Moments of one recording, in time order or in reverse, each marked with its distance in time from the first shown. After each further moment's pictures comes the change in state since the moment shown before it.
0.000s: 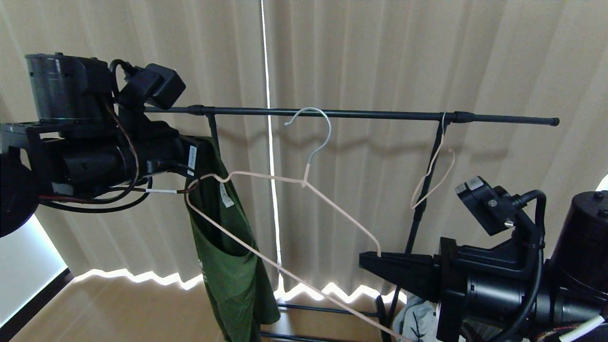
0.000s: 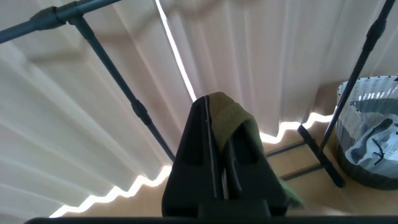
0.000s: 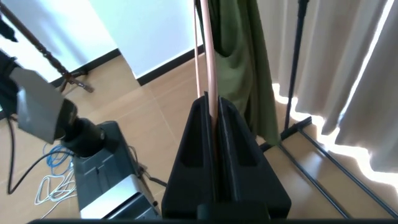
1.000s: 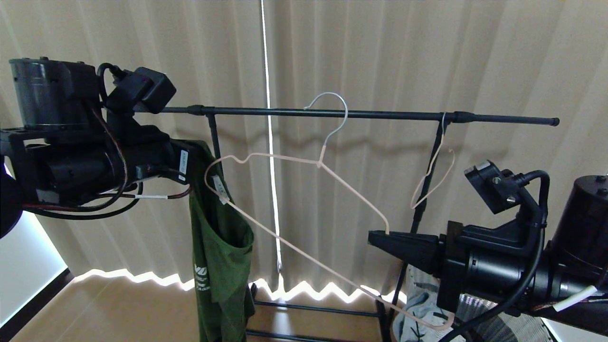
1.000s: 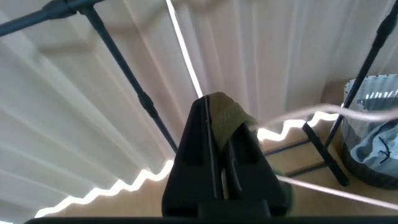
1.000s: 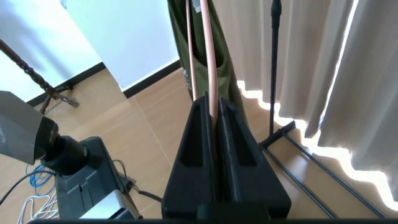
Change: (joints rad) left arm 0.013 -0.032 0.041 0.000 0.005 0.000; right arm -0.070 0.005 -0.030 -0.001 -0.002 -0.001
